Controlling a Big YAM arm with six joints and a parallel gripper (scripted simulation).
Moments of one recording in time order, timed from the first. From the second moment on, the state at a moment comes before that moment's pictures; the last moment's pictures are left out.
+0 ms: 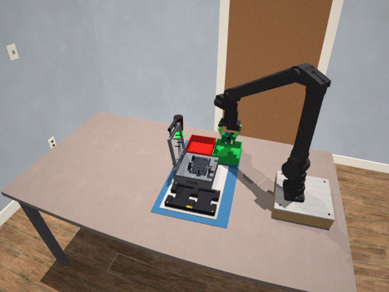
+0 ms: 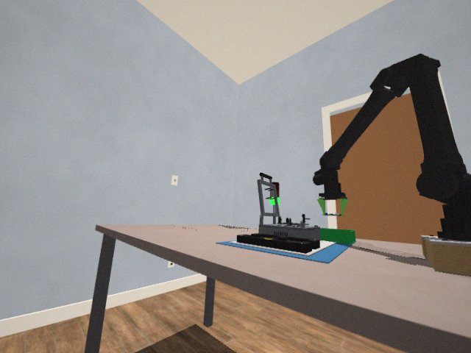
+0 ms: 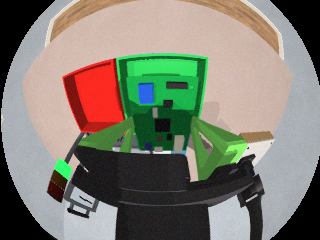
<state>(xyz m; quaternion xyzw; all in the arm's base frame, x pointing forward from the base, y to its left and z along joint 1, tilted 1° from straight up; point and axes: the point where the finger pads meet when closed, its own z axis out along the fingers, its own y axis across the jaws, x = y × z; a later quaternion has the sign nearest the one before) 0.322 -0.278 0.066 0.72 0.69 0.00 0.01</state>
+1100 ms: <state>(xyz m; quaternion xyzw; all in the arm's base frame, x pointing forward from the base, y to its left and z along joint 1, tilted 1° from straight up) 0.324 -0.280 -0.012 0.72 0.69 0.00 0.01</state>
